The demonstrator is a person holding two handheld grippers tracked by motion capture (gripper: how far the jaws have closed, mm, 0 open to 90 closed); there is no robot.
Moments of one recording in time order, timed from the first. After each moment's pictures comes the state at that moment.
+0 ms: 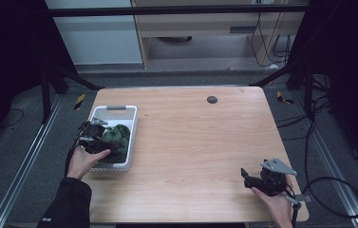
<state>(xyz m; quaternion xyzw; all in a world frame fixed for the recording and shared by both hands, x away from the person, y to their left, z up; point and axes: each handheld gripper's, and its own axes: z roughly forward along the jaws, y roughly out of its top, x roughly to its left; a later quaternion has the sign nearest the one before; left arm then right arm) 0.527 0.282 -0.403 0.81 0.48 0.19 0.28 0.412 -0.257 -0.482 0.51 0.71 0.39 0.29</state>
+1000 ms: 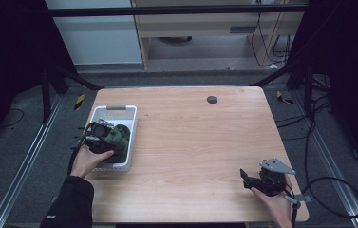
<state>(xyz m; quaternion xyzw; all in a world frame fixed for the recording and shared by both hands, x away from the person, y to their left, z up) 0.538 0.275 -0.420 0.83 0.48 0.17 0.24 0.413 -0.257 -0.484 0.51 0.72 0.38 0.29</state>
